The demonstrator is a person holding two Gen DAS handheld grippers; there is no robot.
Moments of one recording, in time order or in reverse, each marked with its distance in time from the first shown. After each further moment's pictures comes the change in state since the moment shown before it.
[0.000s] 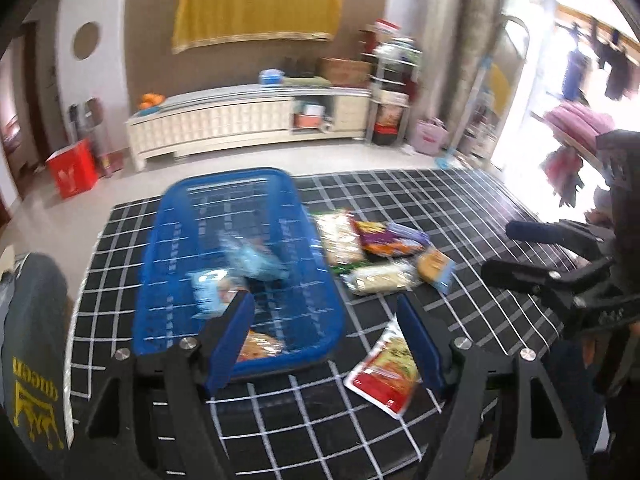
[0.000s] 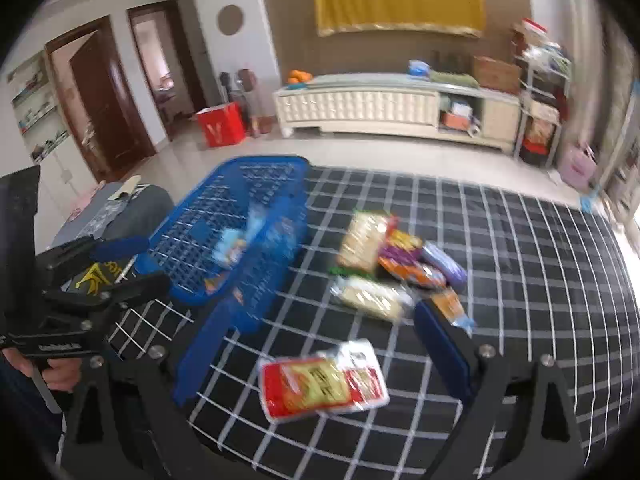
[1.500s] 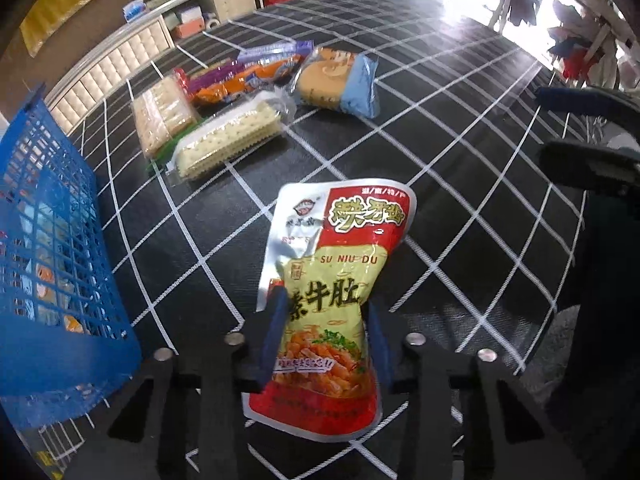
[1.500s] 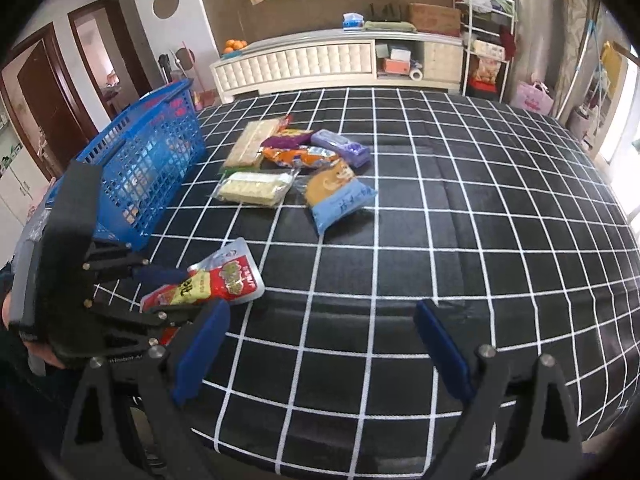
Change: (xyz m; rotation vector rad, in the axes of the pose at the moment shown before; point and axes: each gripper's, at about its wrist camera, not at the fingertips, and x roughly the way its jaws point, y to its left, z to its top) left arm 0.166 -0.113 -0.078 0.351 0.435 -0.116; right arm 0.022 -0.100 -0.104 0.109 0.104 -0.118
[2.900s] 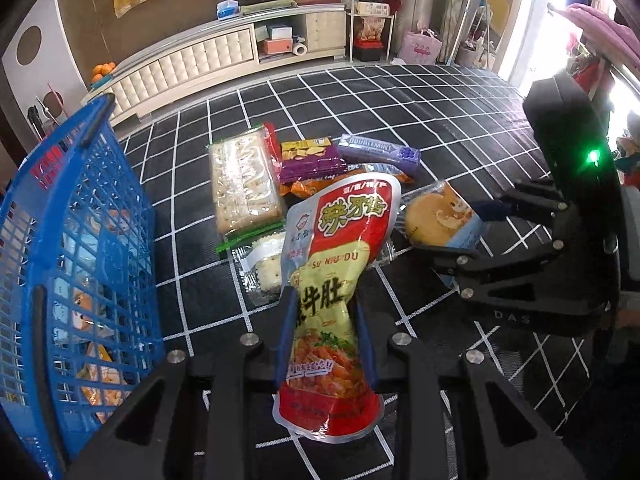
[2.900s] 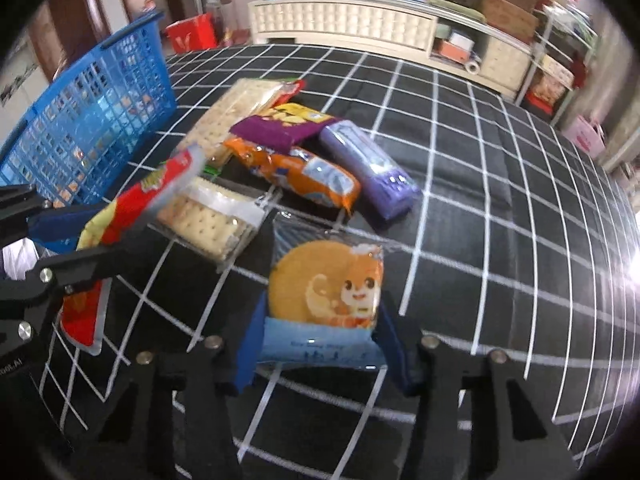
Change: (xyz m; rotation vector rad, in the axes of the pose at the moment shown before) left arm -0.005 0.046 0.070 -0.277 -0.147 0.132; right arm 0.120 -0.008 0.076 -0.215 0.158 0.017
